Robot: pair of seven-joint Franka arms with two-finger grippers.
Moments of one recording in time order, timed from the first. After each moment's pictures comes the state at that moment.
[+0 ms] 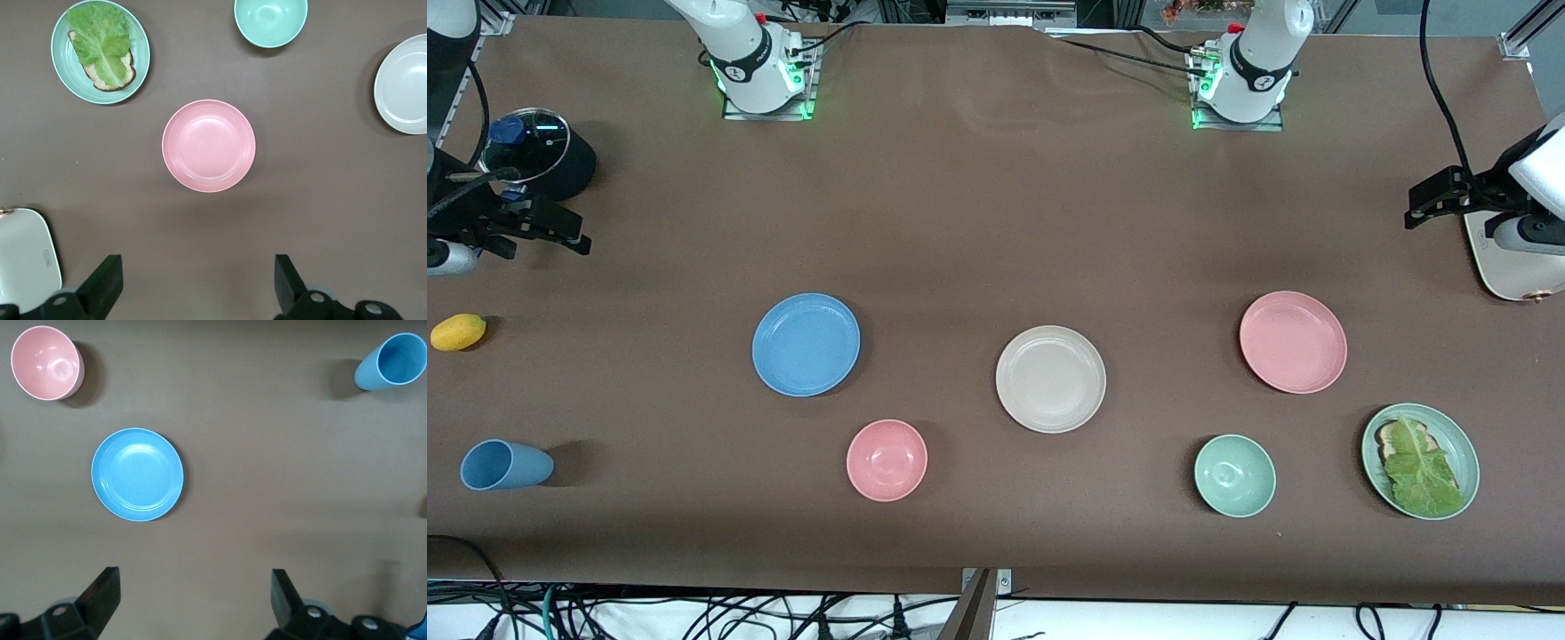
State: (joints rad) left arm 0.07 0.03 -0.04 -1.58 0.02 1.53 0.13; right arm 0.03 0.09 -0.05 -1.56 0.05 1.64 -0.08
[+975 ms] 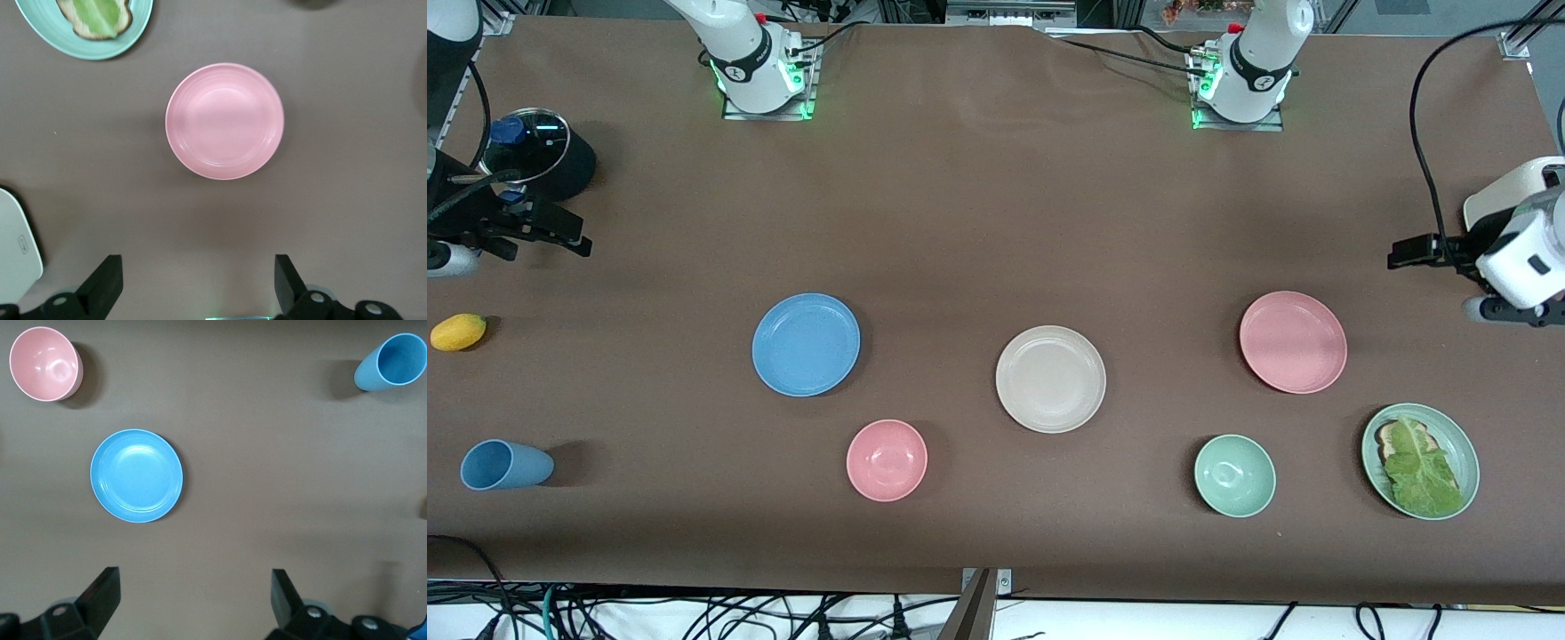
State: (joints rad) left arm 0.14 0.24 -0.03 -1.58 0.02 1.54 0.13; right arm 0.03 0.09 -0.05 -1.57 0.05 1.65 -0.08
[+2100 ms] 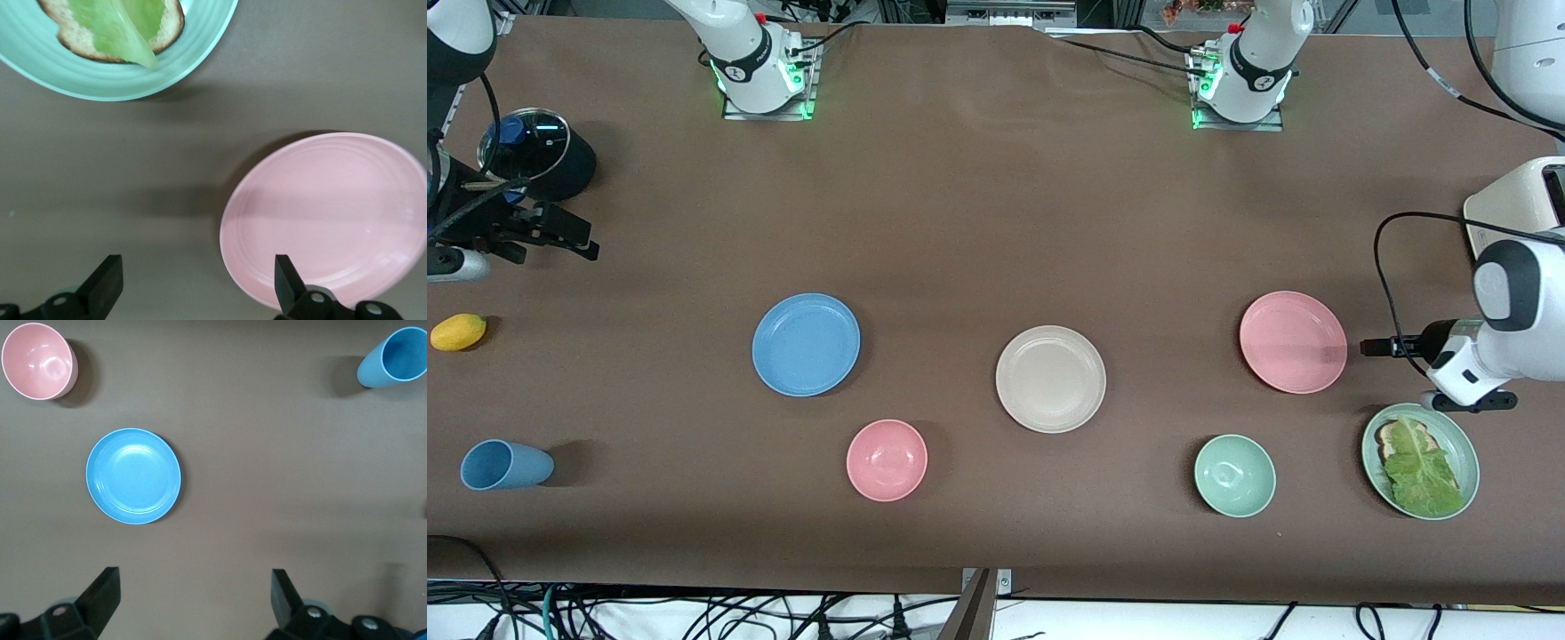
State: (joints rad) left arm 0.26 0.59 -0.02 -1.65 0.03 1.99 0.17; right arm 0.03 0.08 -0.06 -1.62 0.05 1.70 -0.08
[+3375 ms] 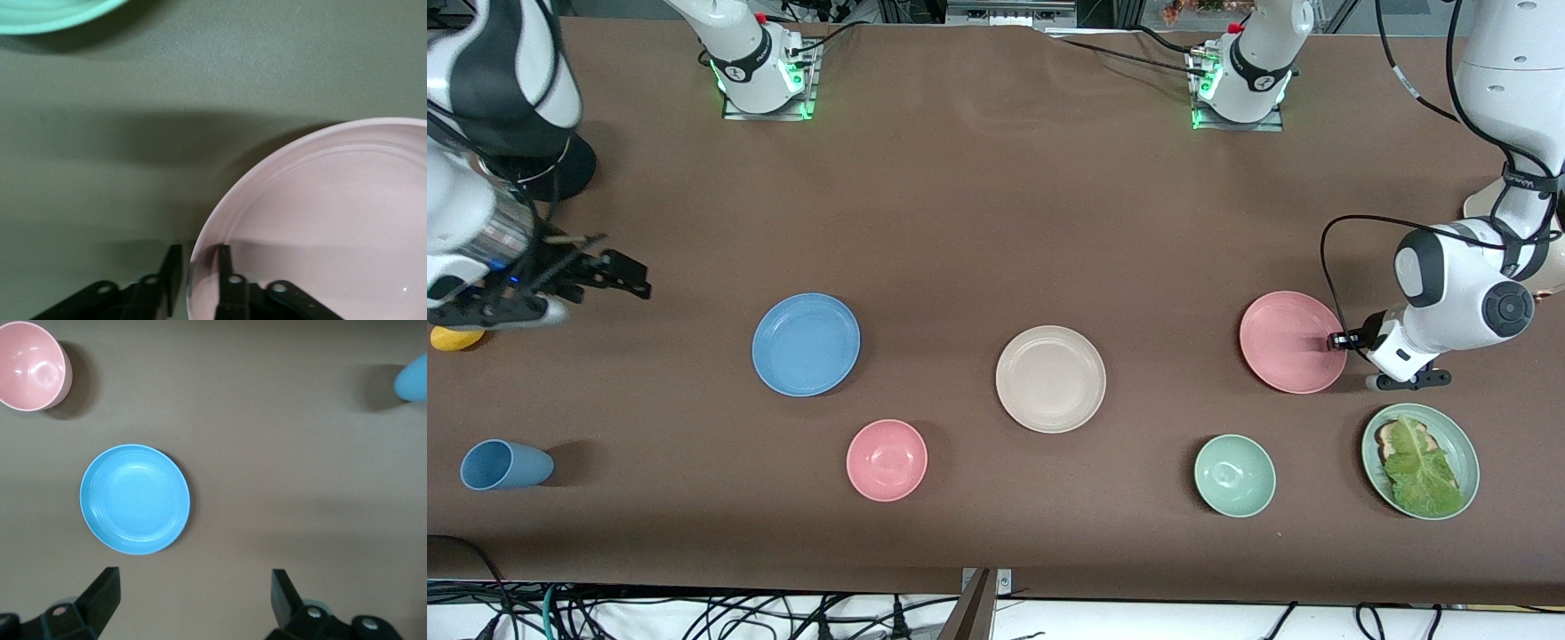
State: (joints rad) left arm 0.26 0.57 -0.04 -1.93 0.02 2.34 0.08; right arm 0.09 0.19 -0.05 -1.70 0.05 1.90 -0.02
